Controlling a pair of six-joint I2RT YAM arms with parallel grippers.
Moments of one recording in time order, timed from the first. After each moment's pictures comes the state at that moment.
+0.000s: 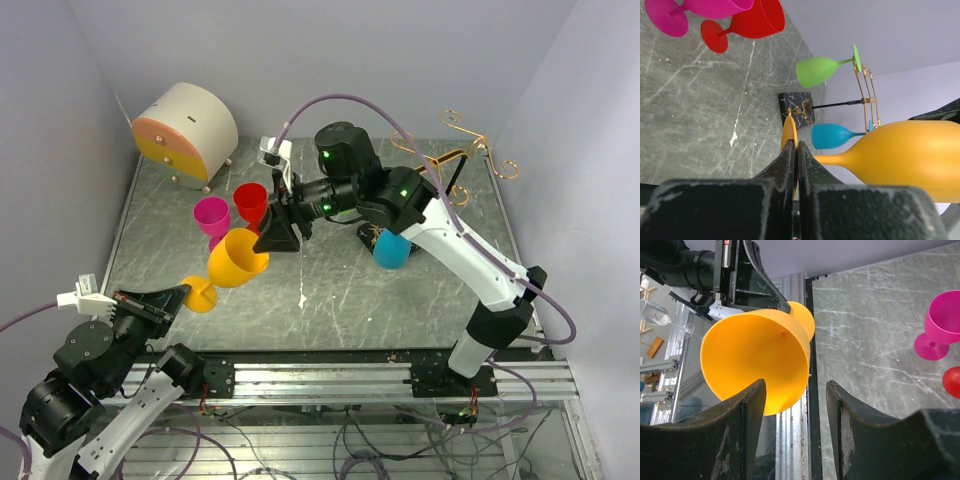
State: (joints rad) left arm -0.62 0.10 0.94 -1.05 -0.38 -1.25; right arm 0.97 1.69 2.06 -0.78 -0.64 0.05
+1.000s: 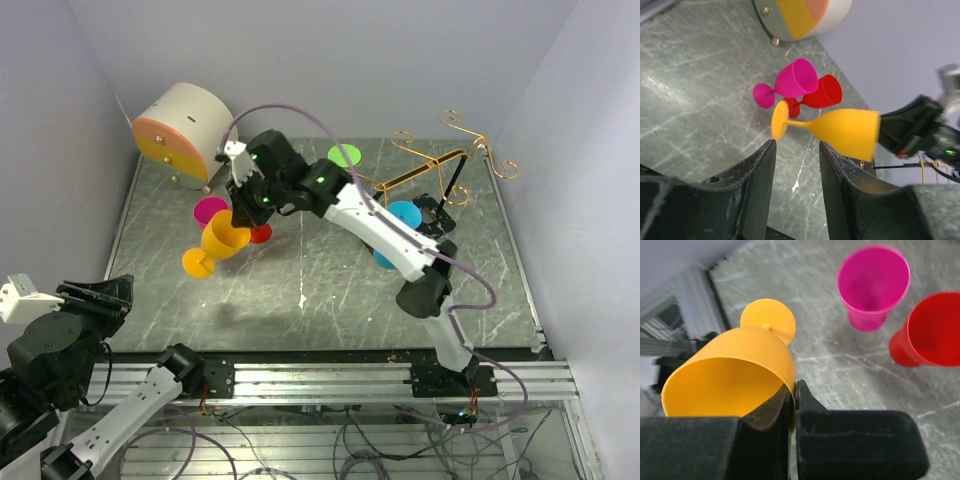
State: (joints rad) left arm -0.62 0.35 1.34 -1.38 -0.74 -1.12; right arm 0.98 2.13 2.45 -0.91 -0.33 0.10
